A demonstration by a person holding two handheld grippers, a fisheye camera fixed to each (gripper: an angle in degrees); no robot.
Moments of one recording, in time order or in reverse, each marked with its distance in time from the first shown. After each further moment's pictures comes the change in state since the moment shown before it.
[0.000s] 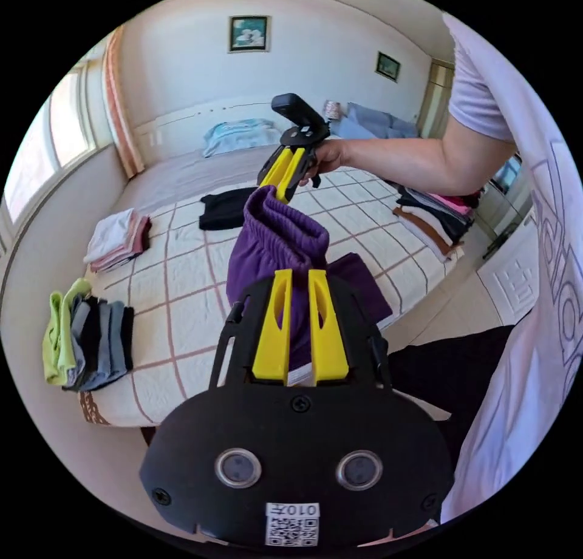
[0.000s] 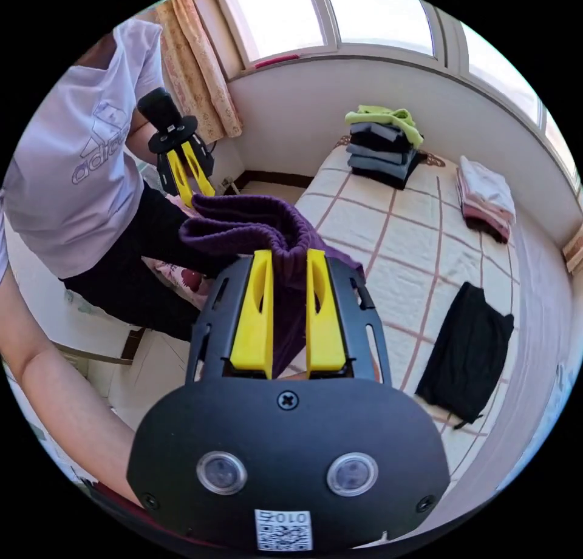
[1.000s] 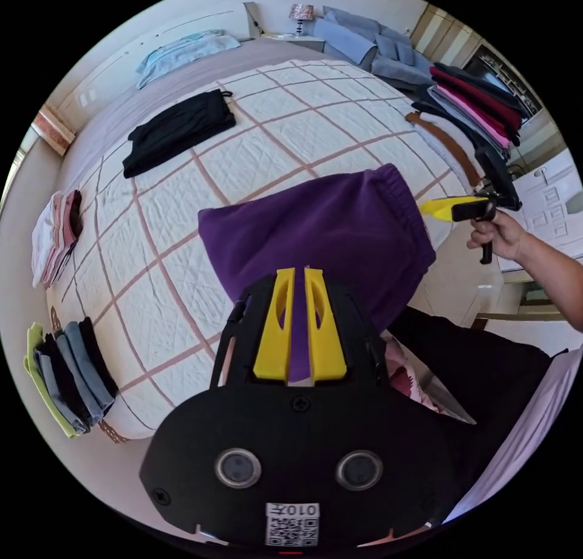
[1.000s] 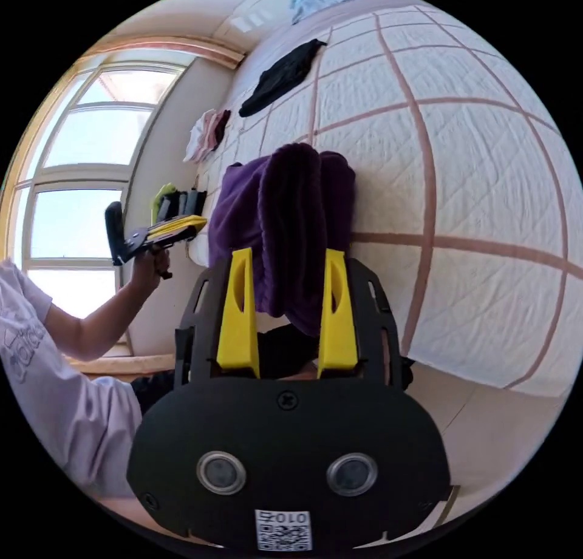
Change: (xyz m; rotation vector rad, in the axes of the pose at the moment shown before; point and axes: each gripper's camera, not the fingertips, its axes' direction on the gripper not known) left arm -0.036 -0.128 0.192 -0.457 0.048 0.035; right arm -0.185 0.288 0.196 0.522 -0.007 1.616
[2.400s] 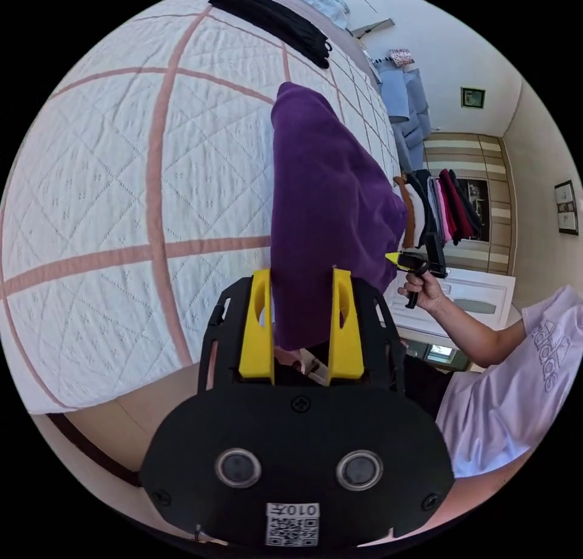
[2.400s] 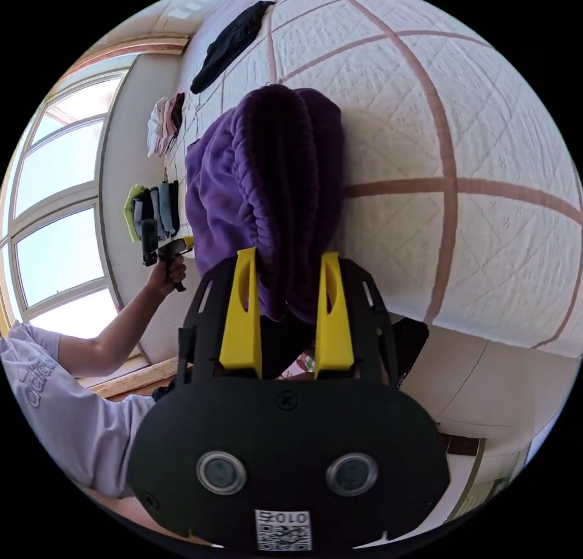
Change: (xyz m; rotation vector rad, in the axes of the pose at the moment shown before) left arm -0.268 0.158 0.234 -0.011 0.778 -0.425; right arm 0.041 0.008 0.019 -0.191 -0.062 0.161
